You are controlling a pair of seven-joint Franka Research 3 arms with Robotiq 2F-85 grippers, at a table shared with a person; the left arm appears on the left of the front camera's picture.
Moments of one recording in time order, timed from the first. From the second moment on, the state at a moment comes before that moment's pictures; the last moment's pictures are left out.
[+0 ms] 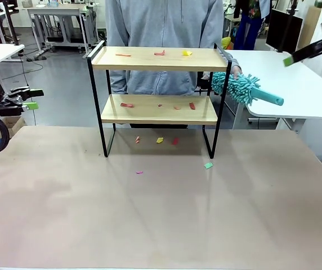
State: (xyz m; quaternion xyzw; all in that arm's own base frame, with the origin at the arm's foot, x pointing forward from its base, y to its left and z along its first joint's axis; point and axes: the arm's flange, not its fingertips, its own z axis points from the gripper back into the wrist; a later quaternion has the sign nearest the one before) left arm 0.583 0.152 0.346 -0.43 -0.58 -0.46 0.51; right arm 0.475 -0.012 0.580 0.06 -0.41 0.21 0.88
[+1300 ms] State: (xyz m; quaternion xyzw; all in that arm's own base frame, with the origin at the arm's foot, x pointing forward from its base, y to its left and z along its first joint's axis) left arm 0.583 0.153 0.346 -0.43 -0.58 -0.46 0.51; right arm 0.475 0.058 0.555 -0.01 -0.30 0.20 0.93
